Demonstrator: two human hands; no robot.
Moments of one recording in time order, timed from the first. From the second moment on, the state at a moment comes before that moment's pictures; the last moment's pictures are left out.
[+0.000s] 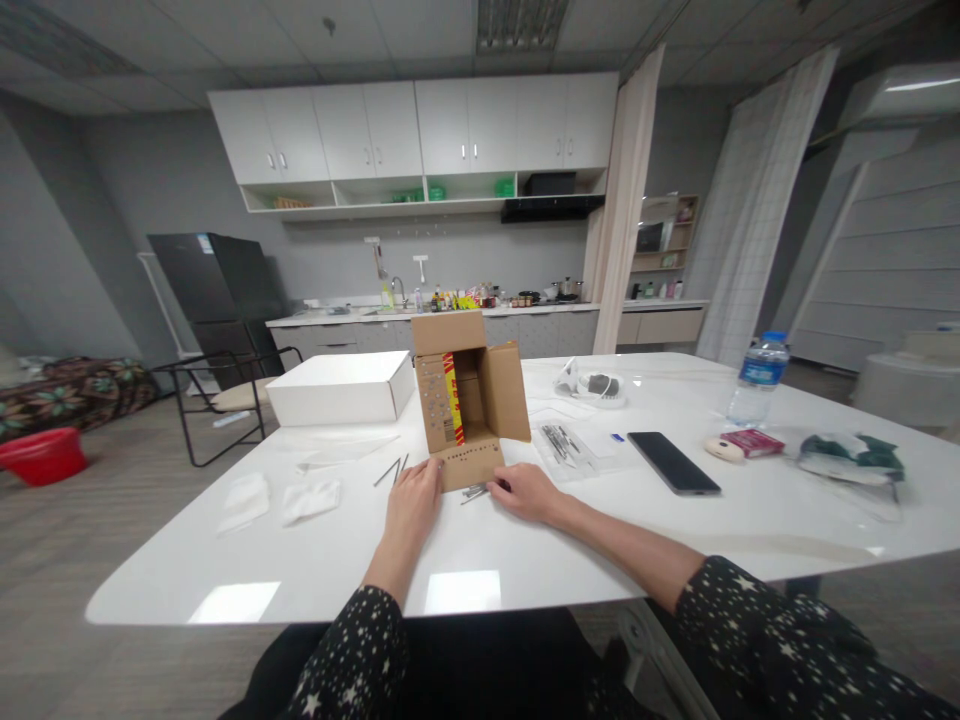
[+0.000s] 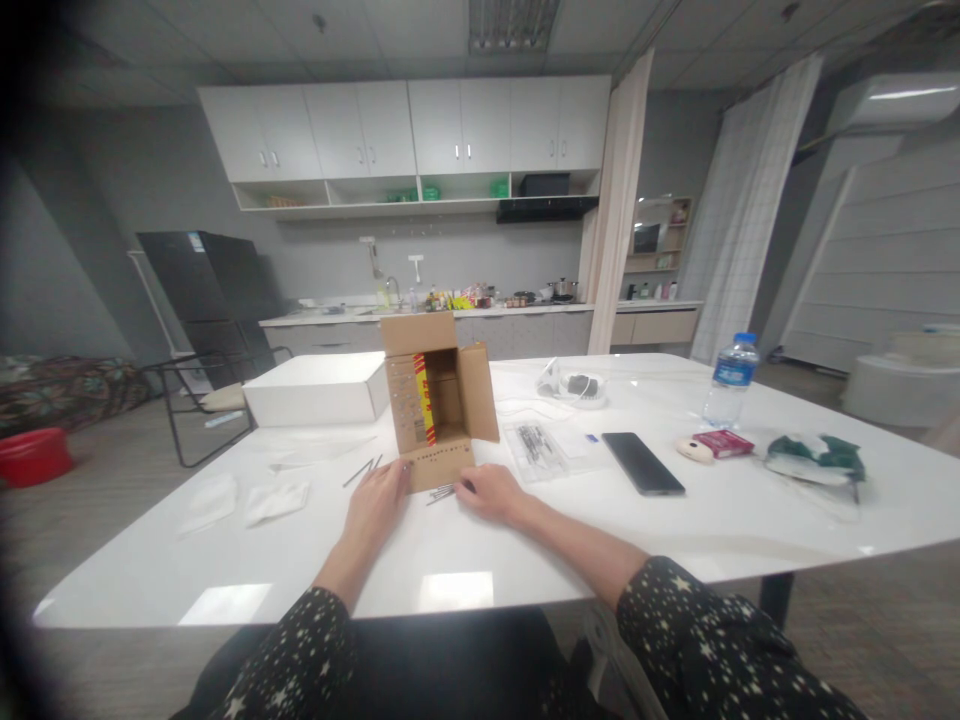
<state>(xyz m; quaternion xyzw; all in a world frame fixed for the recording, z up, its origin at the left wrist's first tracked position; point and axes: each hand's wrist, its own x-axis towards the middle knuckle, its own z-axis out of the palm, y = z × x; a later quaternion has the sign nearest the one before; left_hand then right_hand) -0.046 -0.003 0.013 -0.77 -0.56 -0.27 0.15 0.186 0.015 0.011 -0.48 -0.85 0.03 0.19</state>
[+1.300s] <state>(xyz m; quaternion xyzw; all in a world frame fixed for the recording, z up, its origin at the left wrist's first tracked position) -0.021 0.013 0.033 -0.75 -0.60 -0.25 0.14 0.186 0.017 0.009 -0.47 -0.86 0.02 0.21</state>
